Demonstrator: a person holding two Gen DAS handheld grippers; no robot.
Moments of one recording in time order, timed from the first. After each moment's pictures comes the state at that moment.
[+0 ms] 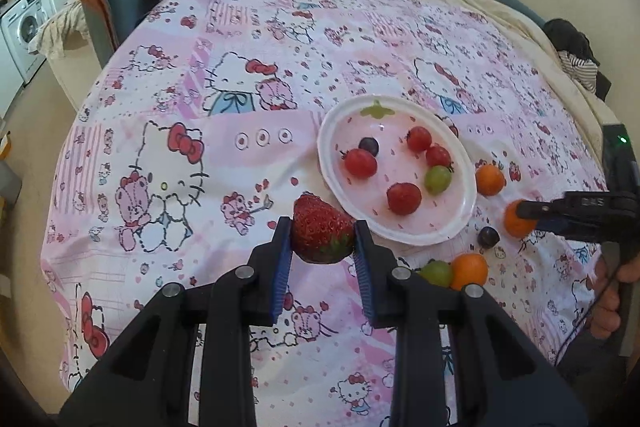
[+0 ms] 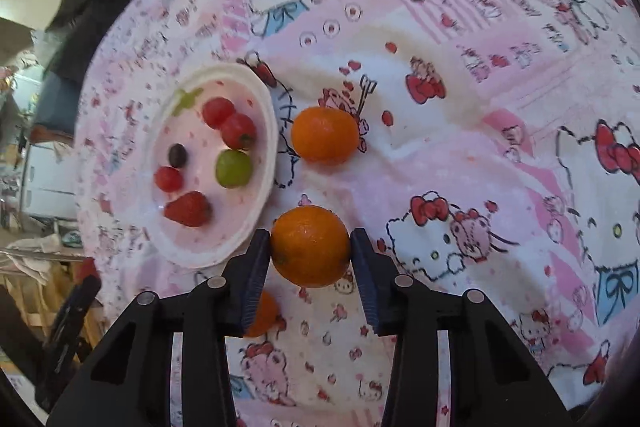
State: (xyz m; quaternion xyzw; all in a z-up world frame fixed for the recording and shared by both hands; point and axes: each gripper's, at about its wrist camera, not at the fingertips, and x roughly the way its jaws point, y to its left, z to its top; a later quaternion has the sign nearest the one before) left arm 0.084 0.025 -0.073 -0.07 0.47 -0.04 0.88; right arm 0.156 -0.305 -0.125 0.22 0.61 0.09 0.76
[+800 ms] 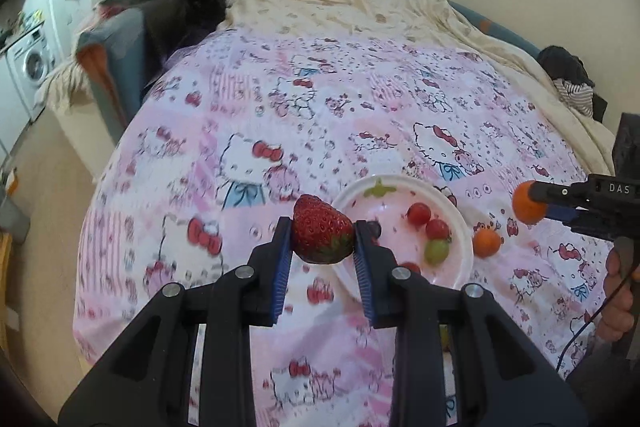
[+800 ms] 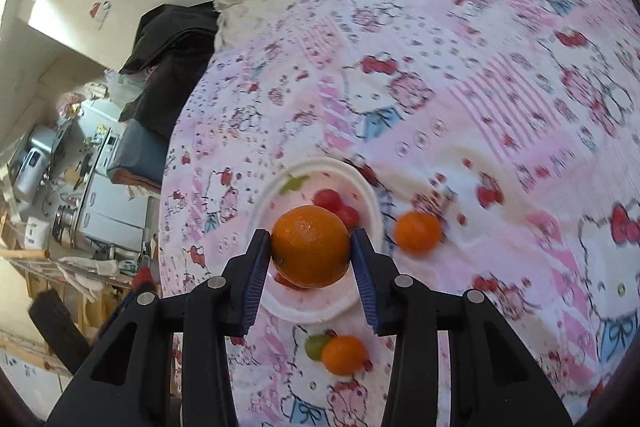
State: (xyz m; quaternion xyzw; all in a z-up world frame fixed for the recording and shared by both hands) left arm 0.122 0.028 -0.022 -0.04 0.40 -0.04 0.91; right arm 0.192 -0.285 -0.055 0.26 0.49 0.18 0.81
